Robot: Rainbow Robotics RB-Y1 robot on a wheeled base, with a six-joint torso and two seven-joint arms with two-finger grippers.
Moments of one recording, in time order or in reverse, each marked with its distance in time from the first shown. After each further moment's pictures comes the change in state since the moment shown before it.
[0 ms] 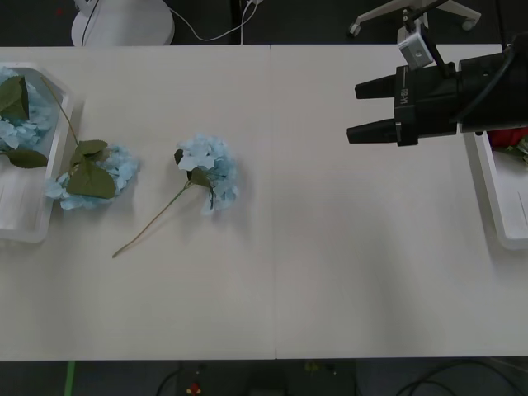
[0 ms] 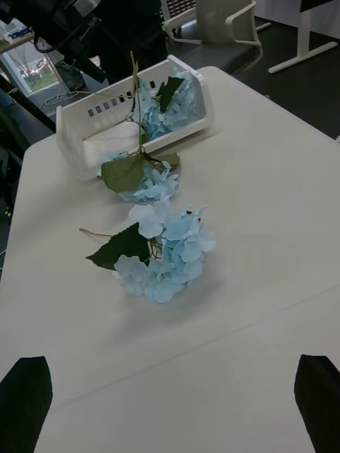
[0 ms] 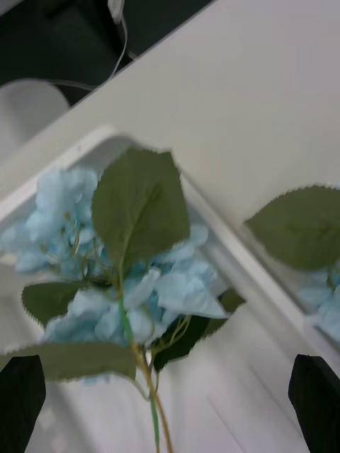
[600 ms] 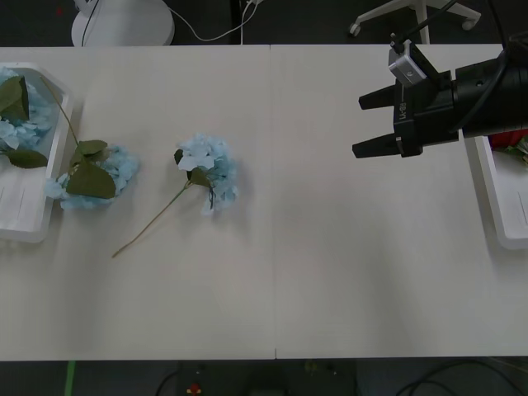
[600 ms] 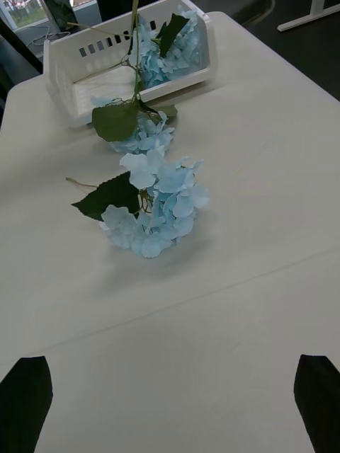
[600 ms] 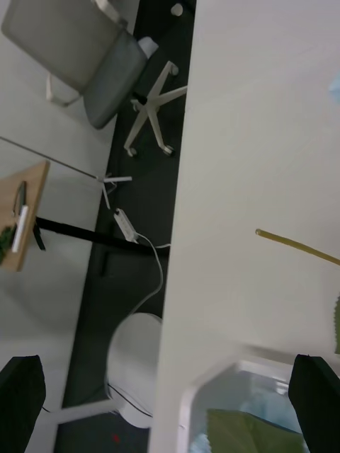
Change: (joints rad) right arm 0.000 0.014 -0.023 -0.004 0.162 0.065 0.000; left arm 0.010 -0.003 0.000 -0.200 0.369 -0.024 -0.940
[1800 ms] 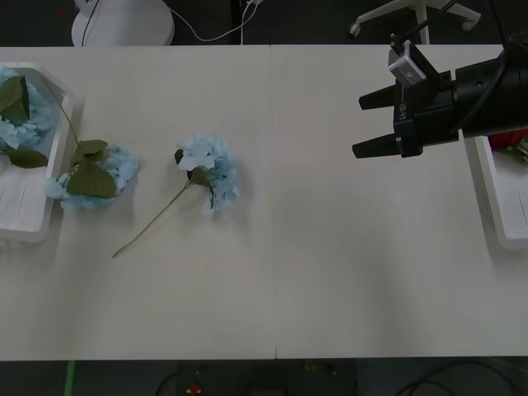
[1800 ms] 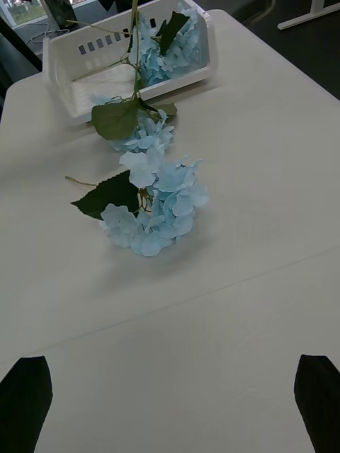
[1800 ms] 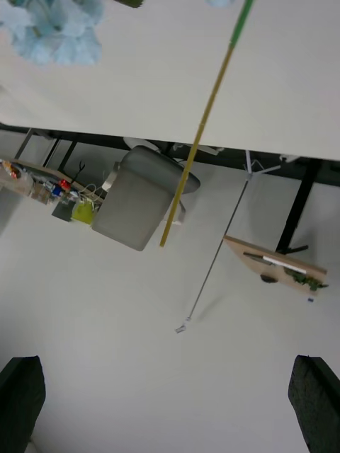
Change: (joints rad) right arm 0.000 0.000 0.000 0.000 0.002 0.000 0.000; left arm 0.297 -0.033 0.144 -0.159 0.232 0.006 -1.881
